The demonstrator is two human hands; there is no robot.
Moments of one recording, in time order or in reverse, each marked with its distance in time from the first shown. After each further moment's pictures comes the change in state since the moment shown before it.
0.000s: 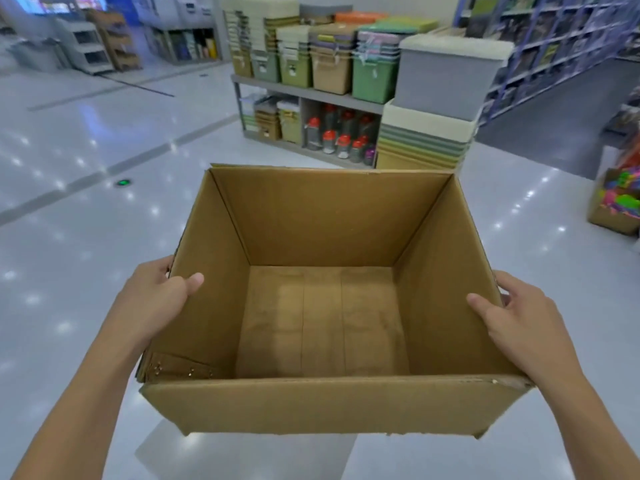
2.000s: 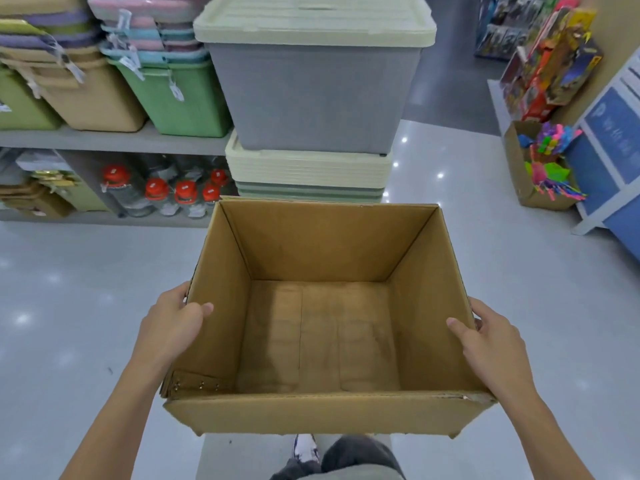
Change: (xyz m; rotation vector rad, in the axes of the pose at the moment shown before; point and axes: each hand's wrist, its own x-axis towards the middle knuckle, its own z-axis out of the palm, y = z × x) left_hand 1.004 0.627 0.763 0.291 -0.433 0.090; right_hand 1.205 0.077 0.075 0.062 0.200 0.527
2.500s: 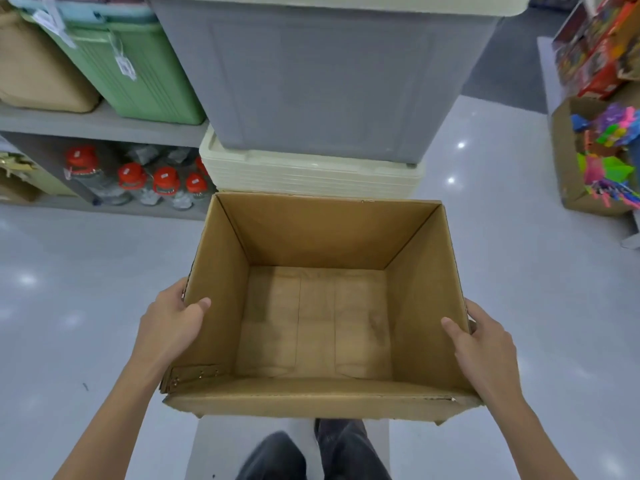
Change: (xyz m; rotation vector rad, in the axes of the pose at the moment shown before) left_hand 0.255 0.106 0.085 0.082 0.003 -0.068; right_hand 0.279 -0.065 0.087 -0.013 -0.049 0.079
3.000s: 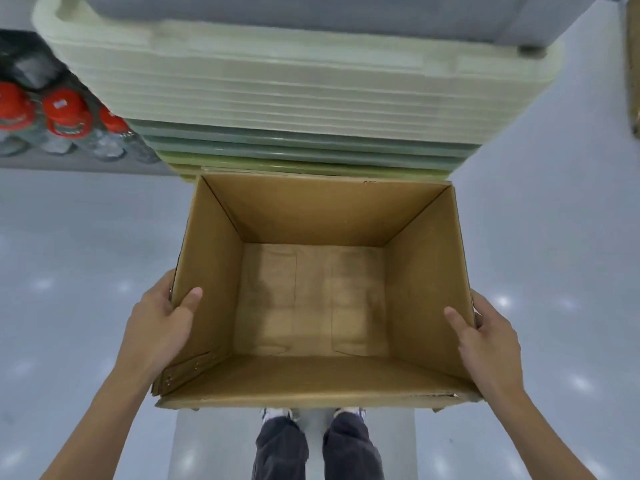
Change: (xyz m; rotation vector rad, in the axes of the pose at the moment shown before) left_hand 0.286 -0.097 0.179 -0.005 -0.110 -0.053; right_hand 0.222 0.093 0.239 -0.024 0.006 0.203
